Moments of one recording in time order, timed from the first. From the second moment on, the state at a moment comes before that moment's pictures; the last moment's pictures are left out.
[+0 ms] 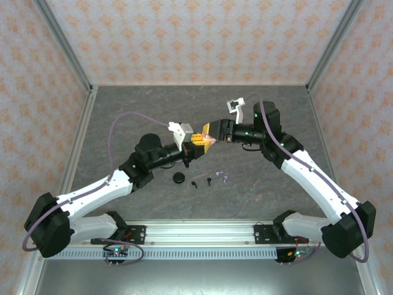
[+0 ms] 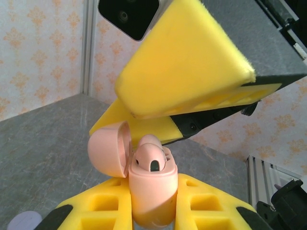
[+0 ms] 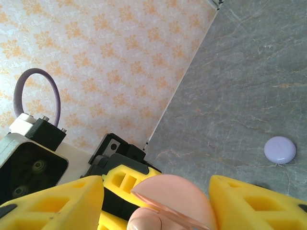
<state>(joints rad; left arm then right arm) -0.71 1.16 0.72 0.42 0.37 -0.20 0.51 1.16 1.08 -0.24 -0.71 0.71</state>
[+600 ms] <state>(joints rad) -0.71 1.16 0.72 0.40 0.35 -0.20 0.52 1.06 1.05 -0.36 -0.54 0.60</state>
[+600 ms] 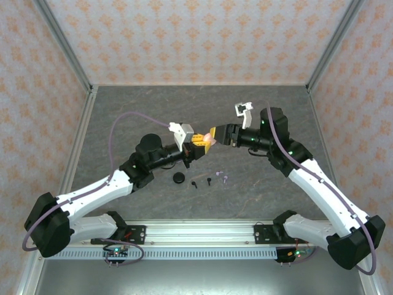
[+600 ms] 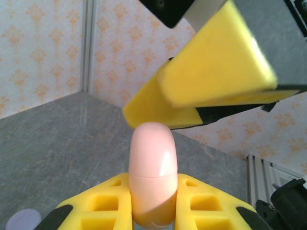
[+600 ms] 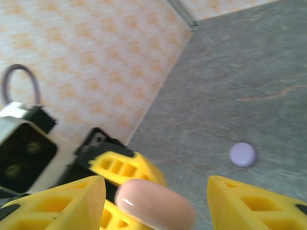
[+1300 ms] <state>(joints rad) -0.52 1.71 1.03 0.03 0.21 -0.32 0.52 0.89 1.03 -0.54 -0.05 0.52</state>
